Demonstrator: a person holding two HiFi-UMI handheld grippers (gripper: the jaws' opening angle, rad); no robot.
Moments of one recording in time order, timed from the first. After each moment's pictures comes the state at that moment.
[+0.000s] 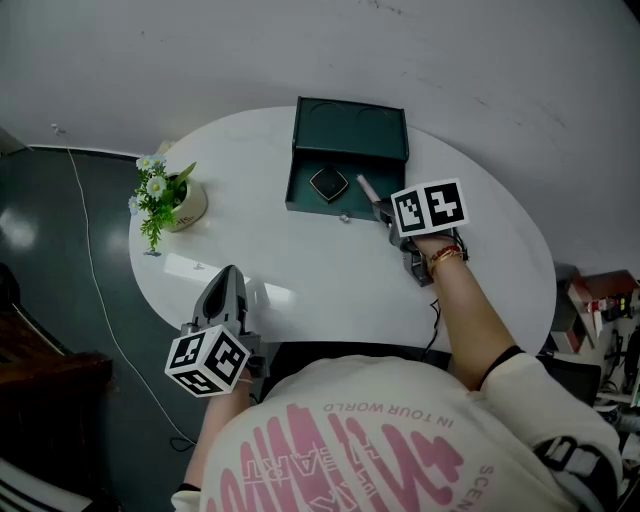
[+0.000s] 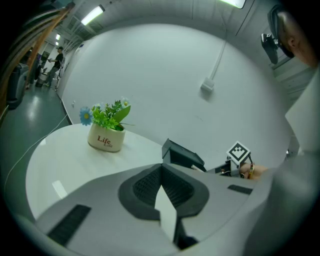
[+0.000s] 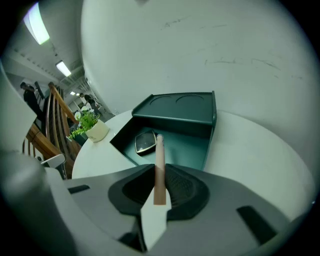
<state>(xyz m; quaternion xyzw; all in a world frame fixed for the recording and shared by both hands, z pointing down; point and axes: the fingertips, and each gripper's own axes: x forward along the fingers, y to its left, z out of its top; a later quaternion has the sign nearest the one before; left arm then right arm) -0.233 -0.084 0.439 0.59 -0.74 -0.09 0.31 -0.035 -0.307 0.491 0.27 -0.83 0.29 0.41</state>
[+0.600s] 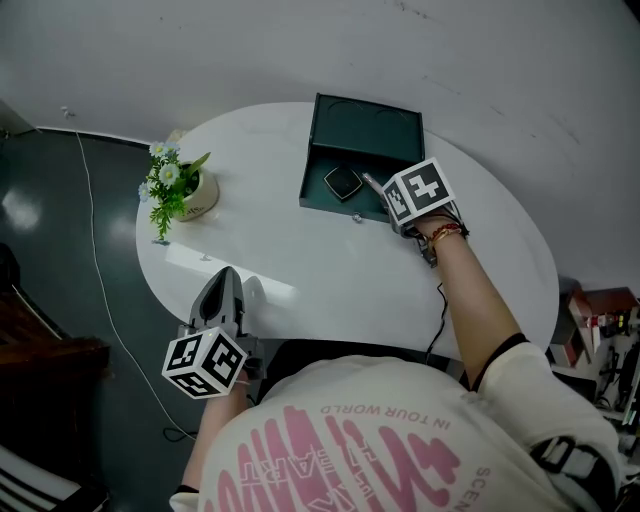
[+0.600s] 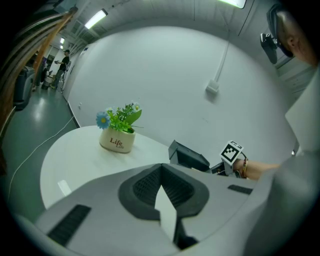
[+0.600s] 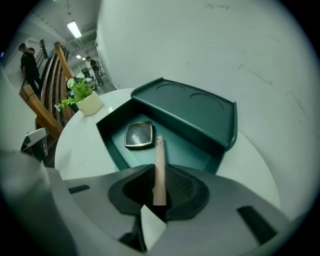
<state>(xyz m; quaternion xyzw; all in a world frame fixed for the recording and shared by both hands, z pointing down) -0.248 -0.063 0.442 0.57 -0.76 -0.09 0.31 -0.053 -0.328 0.513 0.23 -0.80 0.17 0.53</state>
